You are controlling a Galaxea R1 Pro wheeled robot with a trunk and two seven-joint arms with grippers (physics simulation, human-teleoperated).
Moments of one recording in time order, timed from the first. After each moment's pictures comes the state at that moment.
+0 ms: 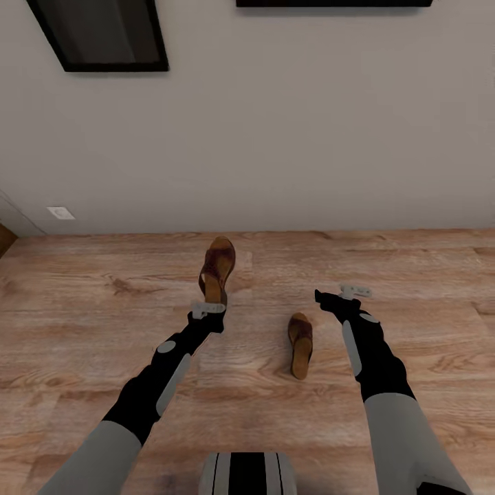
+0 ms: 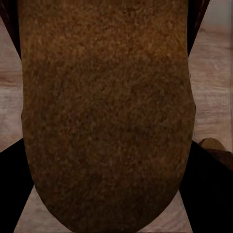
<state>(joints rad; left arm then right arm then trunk) -0.64 -0.04 -0.27 -1.00 0.26 0.12 -0.08 -0.74 0.08 -0.23 -1.04 0.03 0.37 0.01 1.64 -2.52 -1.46</state>
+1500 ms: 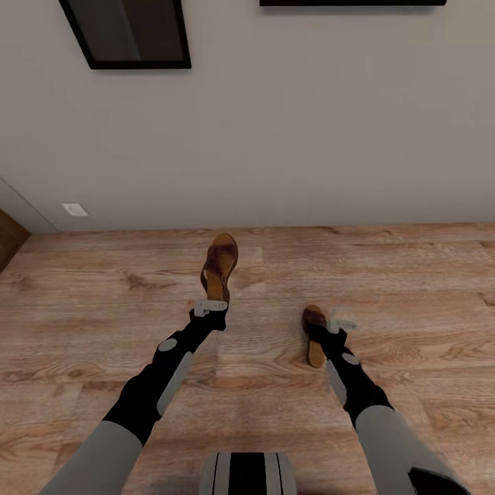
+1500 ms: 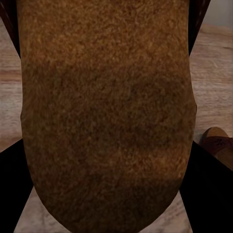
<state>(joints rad) -0.63 -0.05 -0.28 -1.03 0.26 0.14 -0.08 -0.74 0.08 -0.23 -0.58 0.03 -0.10 0.00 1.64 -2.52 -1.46</state>
